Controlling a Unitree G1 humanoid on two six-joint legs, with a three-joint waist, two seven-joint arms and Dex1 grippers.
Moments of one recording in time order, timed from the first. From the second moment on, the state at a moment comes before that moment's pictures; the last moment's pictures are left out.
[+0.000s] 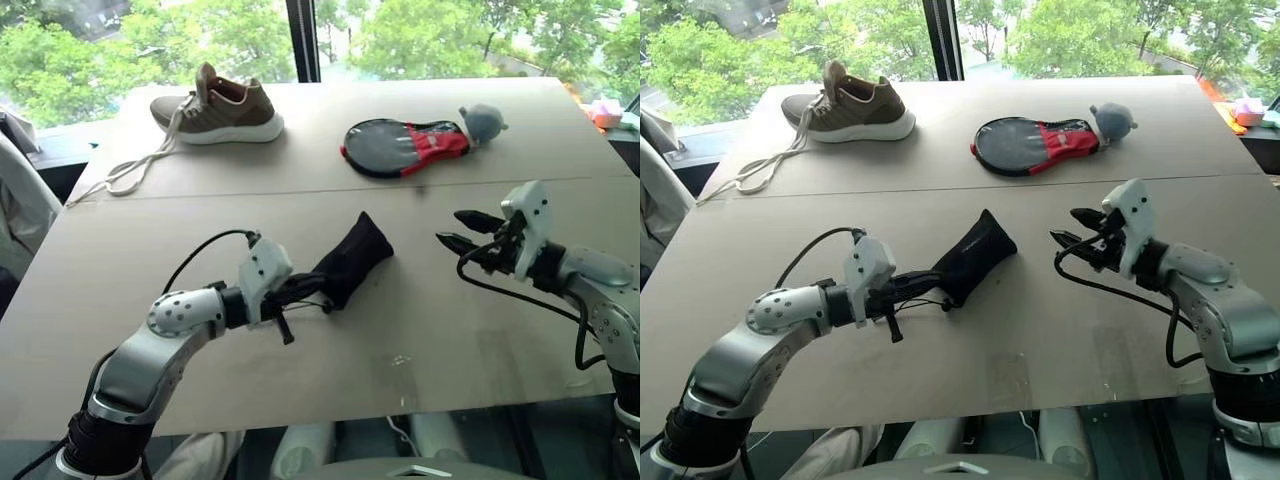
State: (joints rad) left arm -0.06 0.71 -0.03 -0.47 -0.42 0.48 -0.77; right arm -0.26 -0.62 -0.10 -0.42 0.59 0.72 0.70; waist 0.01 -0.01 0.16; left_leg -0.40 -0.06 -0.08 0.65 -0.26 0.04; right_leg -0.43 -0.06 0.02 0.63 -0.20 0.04
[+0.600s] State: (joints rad) left arm 0.02 0.70 0.31 -0.36 -0.73 0.63 -0.86; right arm -0.41 -0.55 0.25 -0.50 0.49 0.67 0.78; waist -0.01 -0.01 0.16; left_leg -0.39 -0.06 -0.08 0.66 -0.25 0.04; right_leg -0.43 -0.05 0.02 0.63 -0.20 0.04
